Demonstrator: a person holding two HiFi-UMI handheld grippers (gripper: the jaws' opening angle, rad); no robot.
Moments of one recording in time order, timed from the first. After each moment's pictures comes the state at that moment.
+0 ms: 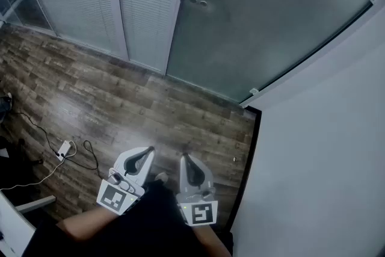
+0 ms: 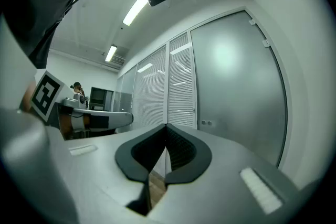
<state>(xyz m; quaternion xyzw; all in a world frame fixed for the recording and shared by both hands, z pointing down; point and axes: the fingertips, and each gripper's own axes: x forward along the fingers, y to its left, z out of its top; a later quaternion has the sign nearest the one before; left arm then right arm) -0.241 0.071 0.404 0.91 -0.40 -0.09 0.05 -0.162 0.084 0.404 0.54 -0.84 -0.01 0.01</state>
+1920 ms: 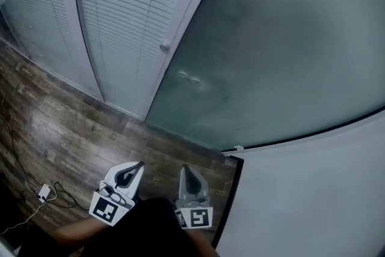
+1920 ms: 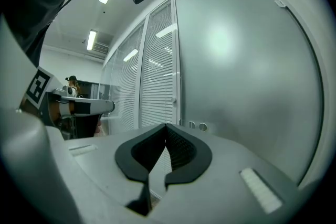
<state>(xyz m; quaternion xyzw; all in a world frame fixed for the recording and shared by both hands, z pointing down) -0.231 -0.333 0.404 0.90 -0.41 -0.08 0.08 -0.107 -0.332 0.427 0.56 -0.82 0.03 0.07</state>
